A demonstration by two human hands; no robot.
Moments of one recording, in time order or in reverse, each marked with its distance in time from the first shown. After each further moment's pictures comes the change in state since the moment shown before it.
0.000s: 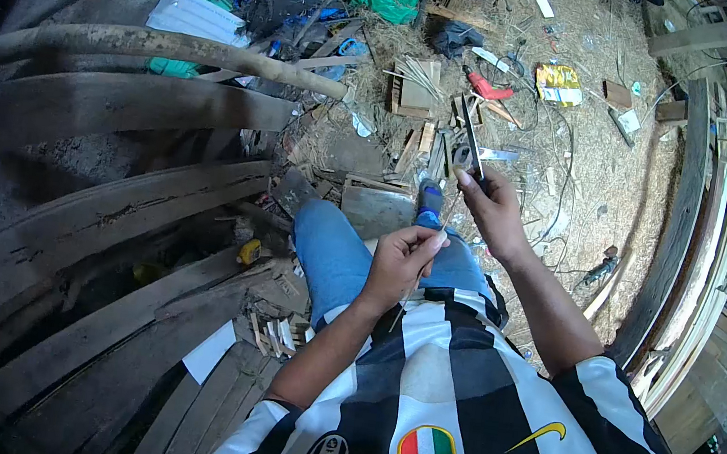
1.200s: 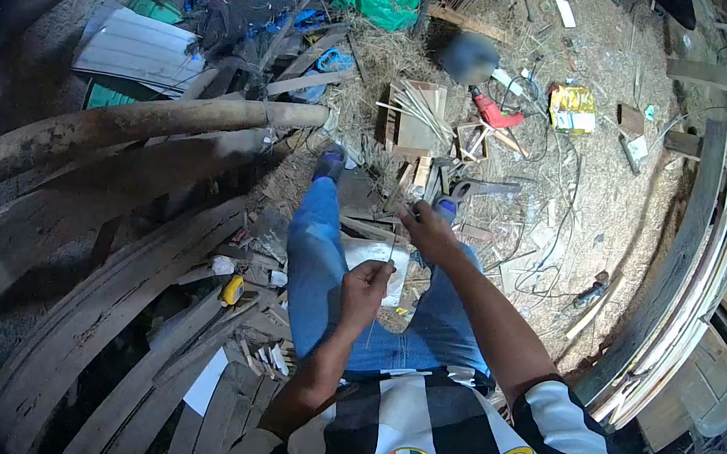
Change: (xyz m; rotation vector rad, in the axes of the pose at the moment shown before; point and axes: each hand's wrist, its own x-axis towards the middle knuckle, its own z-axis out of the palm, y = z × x) left_hand 0.264 -0.047 -0.173 0.208 0.301 -0.124; right_hand 0.318 0.171 0.081 -0.583 -0.048 0.119
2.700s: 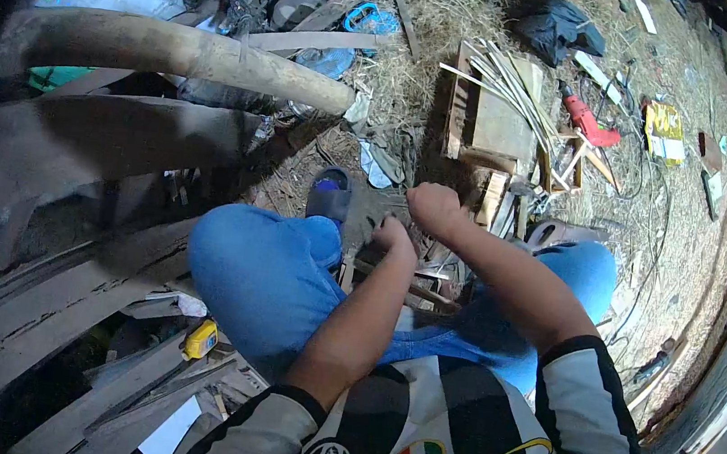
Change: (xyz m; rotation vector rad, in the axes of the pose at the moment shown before) left_hand 0.518 -0.529 -0.017 -0.438 0.884 -0.342; right_hand 0.268 0.244 0.285 -0.815 -0.255 -0.342
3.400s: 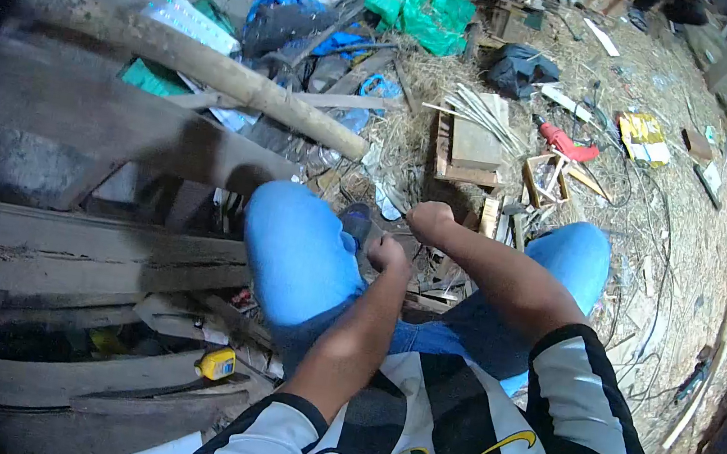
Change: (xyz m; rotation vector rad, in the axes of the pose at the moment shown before) left_hand -0.148 0.088 -0.096 0.084 -0.065 0.481; right_hand -0.073 -0.021 -0.010 -0.185 0.089 -0.098
